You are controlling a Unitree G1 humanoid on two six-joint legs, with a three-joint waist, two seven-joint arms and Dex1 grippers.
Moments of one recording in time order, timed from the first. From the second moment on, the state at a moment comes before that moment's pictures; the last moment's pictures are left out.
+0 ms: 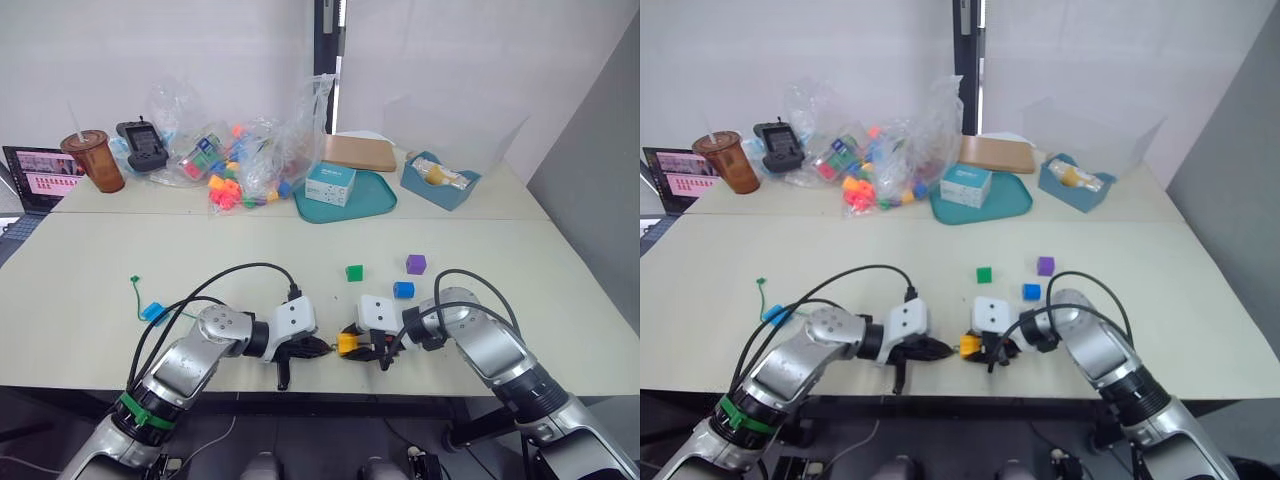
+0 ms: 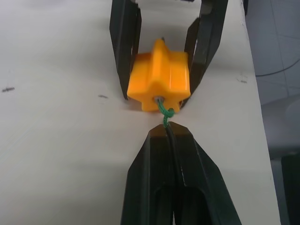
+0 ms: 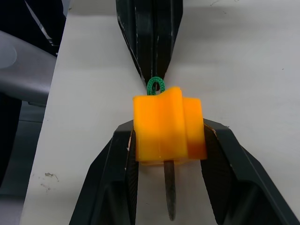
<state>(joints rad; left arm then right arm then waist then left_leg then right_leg) -0.43 0.57 -0.37 -0.19 -0.18 0.51 -1.05 -0.55 -0.59 0.42 -0.08 0.02 0.38 1.22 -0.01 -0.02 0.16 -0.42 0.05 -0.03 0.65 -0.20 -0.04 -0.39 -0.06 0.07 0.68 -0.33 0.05</state>
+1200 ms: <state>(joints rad) -0.51 0.47 -0.44 -0.11 -0.16 0.54 -1.02 -0.49 -0.73 0.30 -0.21 0.13 0.51 1.21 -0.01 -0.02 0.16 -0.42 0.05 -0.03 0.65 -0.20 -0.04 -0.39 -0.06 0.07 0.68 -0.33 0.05</state>
